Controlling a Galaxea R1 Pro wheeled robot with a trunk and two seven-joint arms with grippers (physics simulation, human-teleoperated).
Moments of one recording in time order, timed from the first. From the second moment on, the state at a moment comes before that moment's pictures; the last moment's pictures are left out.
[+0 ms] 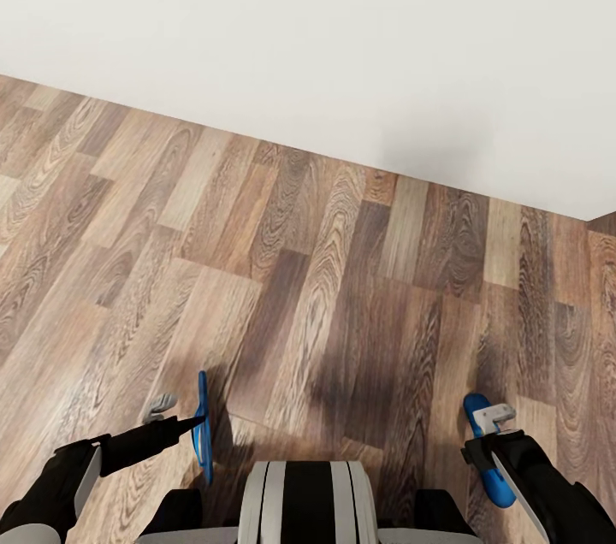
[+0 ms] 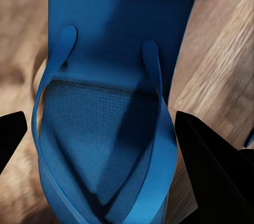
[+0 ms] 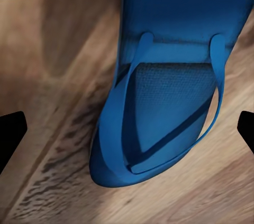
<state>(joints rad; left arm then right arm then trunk) -0.49 0.18 0.43 -0.68 -0.06 0.51 -1.03 -0.38 -0.30 0.12 -0.96 0.05 0.71 0.02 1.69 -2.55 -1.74</state>
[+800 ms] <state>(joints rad) -0.49 0.18 0.43 -0.67 -0.06 0.51 -1.03 -0.38 -0.30 0.12 -0.96 0.05 0.71 0.02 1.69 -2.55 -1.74</state>
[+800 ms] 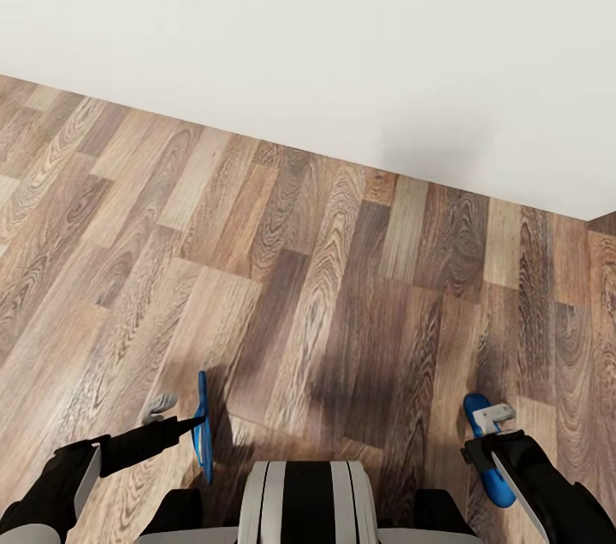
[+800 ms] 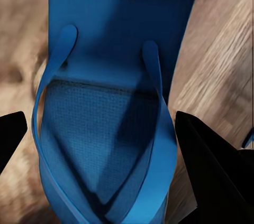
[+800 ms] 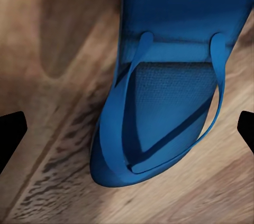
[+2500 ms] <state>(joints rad) -0.53 0.01 0.43 -0.98 -0.06 0.75 -1.37 -0.38 -0.30 0.12 -0.96 0.05 0.71 0.02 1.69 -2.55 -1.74</state>
